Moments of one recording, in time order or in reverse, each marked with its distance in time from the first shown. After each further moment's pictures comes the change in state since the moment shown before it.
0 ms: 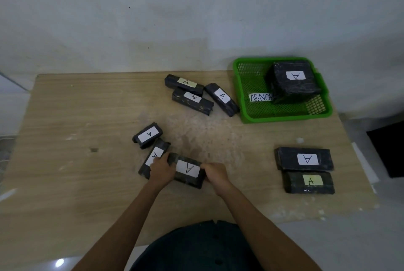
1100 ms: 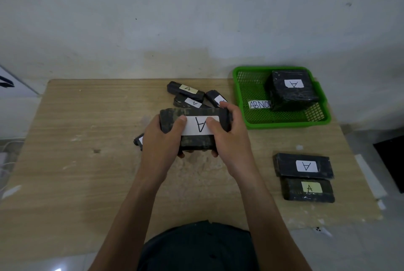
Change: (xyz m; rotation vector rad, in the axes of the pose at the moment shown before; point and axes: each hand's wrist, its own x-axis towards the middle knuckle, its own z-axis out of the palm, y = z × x) left_hand -0.141 0.146 -0.107 -0.832 0.365 0.199; right_hand -0.143 -0.110 -0.055 0.227 -0.009 -0.715
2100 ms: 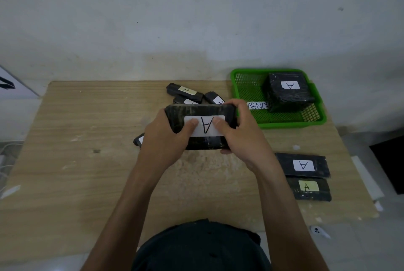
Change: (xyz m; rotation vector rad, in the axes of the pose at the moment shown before) left_hand -0.003 0.010 -0.007 0.447 -0.065 0.216; right_hand -0.006 -0.022 -0.031 -0.230 -0.168 -0.036
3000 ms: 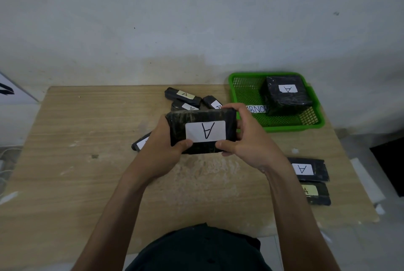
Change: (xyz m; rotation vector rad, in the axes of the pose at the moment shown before) left_hand 0.006 -0.013 -0.002 -0.139 -0.285 0.070; right_hand 0.006 0.006 -0.027 0.021 -0.209 -0.094
